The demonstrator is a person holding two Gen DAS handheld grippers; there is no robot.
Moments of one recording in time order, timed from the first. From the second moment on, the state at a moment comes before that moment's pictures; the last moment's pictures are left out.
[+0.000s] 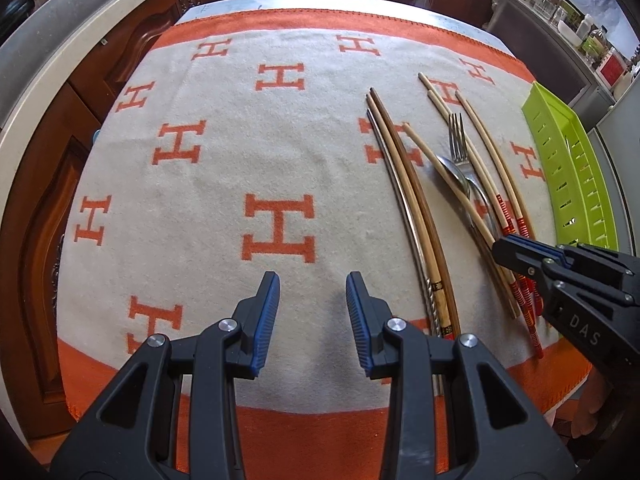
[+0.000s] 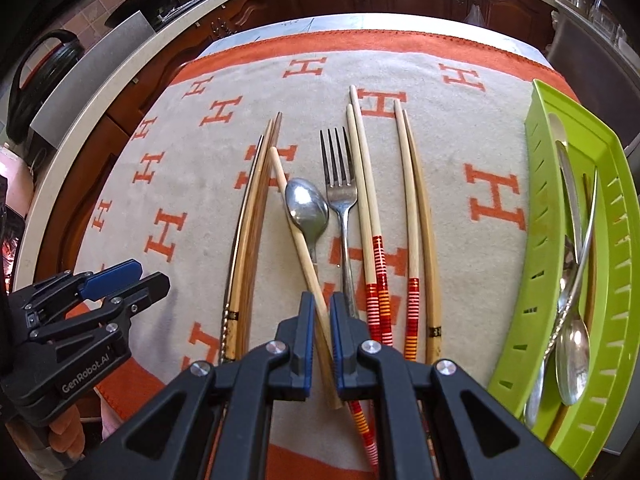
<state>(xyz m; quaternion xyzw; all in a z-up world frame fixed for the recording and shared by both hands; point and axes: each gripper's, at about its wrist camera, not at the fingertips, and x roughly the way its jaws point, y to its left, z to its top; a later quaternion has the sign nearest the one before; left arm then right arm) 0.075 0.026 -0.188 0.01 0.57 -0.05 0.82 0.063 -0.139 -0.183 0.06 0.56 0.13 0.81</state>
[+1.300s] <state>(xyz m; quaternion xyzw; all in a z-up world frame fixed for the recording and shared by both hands) 0.078 0.011 -0.201 0.00 0.59 -0.07 0.81 0.050 -0.156 -0.161 0.14 0.52 0.21 0.81</state>
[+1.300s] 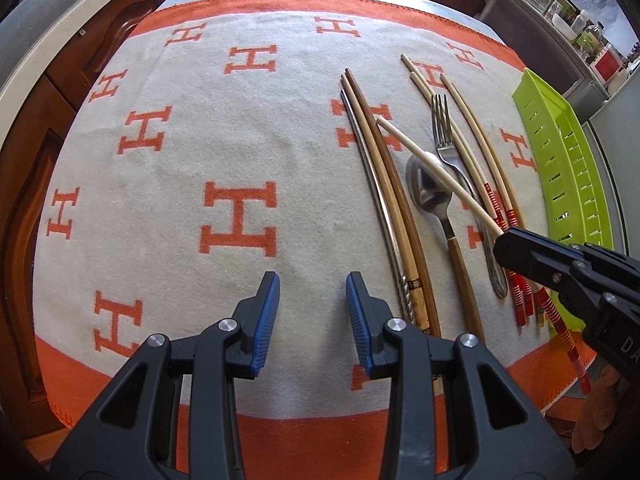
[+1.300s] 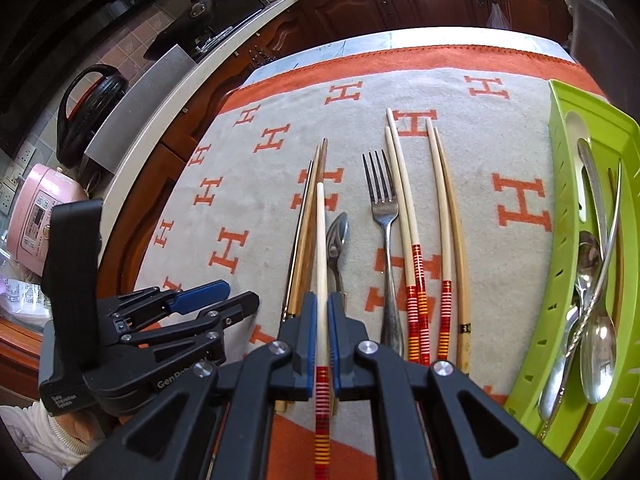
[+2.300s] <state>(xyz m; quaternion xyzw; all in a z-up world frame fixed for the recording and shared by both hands) 0.084 0.002 -0.200 -0.01 0.58 -0.08 0.81 0.034 -0.342 -0.159 0.26 0.48 -0.09 0.84</state>
